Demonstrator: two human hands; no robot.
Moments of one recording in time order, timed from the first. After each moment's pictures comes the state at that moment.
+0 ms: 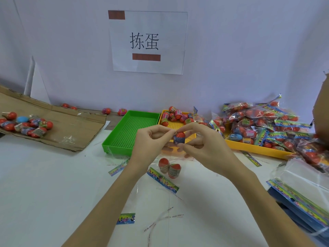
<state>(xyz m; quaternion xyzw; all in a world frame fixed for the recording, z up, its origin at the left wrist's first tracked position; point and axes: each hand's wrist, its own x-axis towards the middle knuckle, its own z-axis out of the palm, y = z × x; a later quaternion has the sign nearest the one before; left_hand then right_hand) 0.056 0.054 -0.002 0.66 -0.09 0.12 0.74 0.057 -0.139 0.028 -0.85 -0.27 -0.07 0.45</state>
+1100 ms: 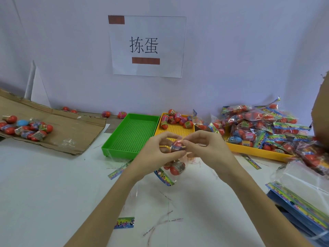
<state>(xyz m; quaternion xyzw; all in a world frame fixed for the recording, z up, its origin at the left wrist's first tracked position) 0.055 0.055 -0.004 0.76 -0.15 0.02 0.63 0.062 -0.137 0.025 -0.81 -0.13 -0.03 0.58</state>
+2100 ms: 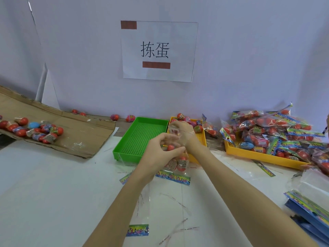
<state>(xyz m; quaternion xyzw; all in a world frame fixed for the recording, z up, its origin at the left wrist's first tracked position) 0.070 0.073 -0.013 0.71 -0.06 0.07 0.70 0.192 -0.054 -0.014 -0.93 -0.18 -0.09 0.30</state>
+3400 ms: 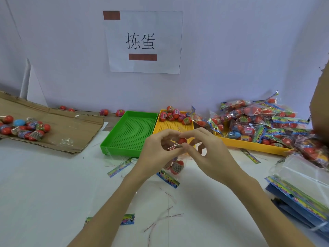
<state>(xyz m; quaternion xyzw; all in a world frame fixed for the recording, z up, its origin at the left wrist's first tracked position) 0.052 0.042 -0.012 0.77 -0.18 0.13 0.60 0.050 -0.146 0.007 -0.87 -0.28 -0.18 0.37</state>
